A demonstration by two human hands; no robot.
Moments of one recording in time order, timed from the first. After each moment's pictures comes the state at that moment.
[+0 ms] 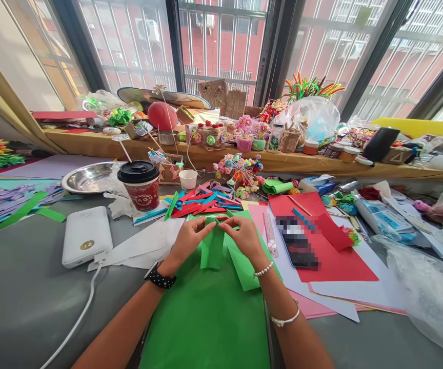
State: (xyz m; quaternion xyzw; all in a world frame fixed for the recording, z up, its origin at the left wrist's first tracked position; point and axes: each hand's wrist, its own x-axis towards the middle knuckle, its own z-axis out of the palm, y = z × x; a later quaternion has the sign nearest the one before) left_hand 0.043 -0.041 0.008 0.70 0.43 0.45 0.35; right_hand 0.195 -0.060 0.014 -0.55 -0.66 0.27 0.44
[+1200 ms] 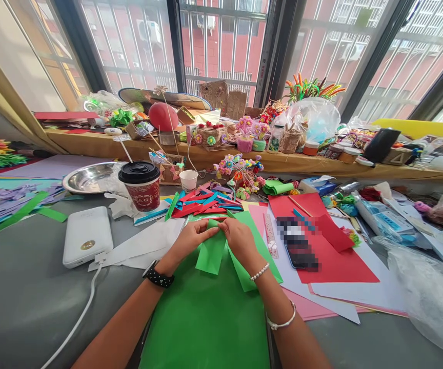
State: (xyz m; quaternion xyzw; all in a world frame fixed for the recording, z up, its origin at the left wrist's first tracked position) left_hand 0.039 -0.036 0.006 0.71 0.40 0.38 0.44; right_hand 0.185 -0.060 0.008 -0.57 -0.75 0.07 0.32
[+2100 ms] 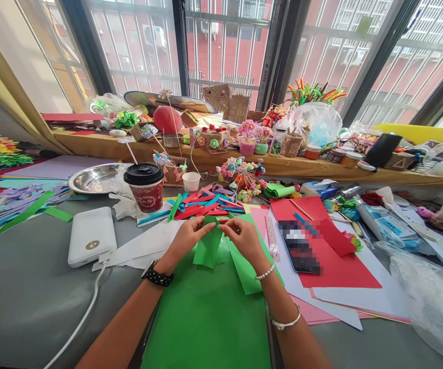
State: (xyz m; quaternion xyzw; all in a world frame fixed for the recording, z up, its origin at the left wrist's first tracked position) left_hand 0.031 -0.034 0.014 0.71 0.46 0.39 0.36; right_hand 0.192 -0.059 0.011 -0.52 -0.68 0.29 0.44
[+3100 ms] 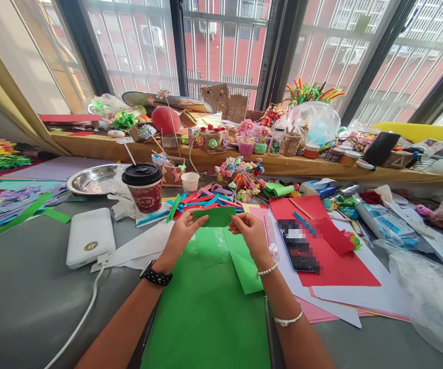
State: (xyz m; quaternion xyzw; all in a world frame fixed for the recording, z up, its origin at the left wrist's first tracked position) left_hand 0.031 -0.026 0.007 0.57 0.43 0.53 0.46; right_hand 0.197 -0.058 0.018 -0.50 -0.50 0.43 0.57
